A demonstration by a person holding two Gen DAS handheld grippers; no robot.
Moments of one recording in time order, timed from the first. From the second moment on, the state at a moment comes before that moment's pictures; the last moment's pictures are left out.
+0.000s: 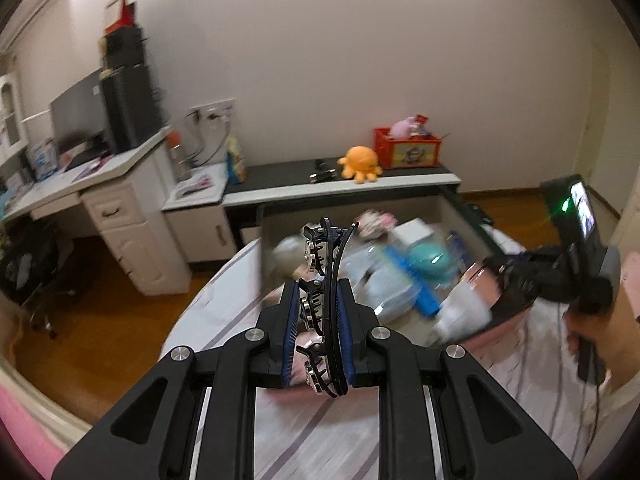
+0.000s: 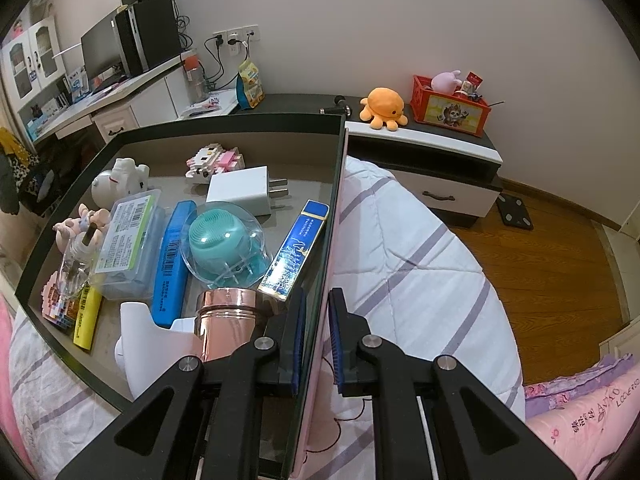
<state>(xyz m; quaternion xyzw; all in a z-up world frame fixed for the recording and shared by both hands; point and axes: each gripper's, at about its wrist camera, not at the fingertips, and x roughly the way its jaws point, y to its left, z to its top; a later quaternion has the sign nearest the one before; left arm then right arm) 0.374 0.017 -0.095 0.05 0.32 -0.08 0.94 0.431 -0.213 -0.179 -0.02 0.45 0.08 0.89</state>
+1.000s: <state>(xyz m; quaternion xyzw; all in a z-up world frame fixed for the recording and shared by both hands) 0.489 -0.060 -0.156 -0.02 0.40 -0.08 0.91 0.430 -0.214 -0.181 -0.01 0.45 0.08 0.89</state>
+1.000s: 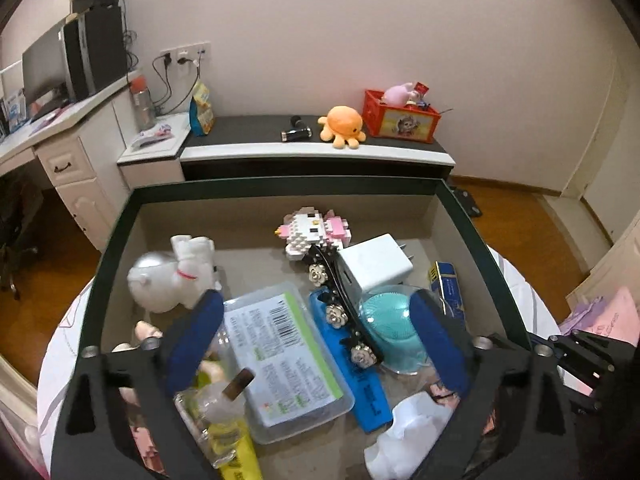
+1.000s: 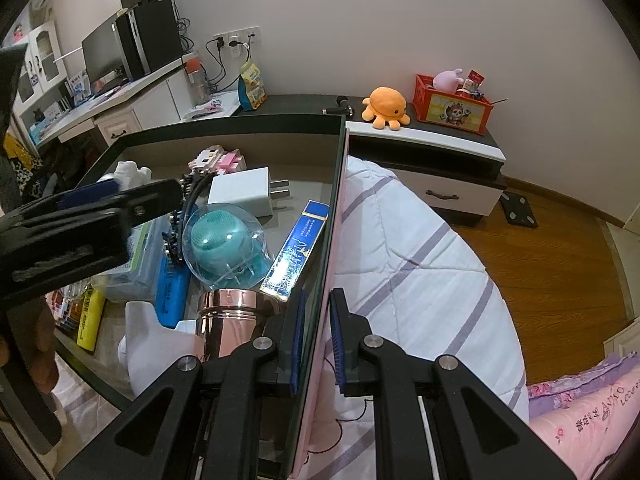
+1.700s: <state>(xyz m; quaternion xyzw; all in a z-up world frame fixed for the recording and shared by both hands) 0.430 0.012 -0.145 0.00 0.39 -0.04 0.92 0.403 -0.169 -0.134 -0.03 0.38 0.10 0.92</state>
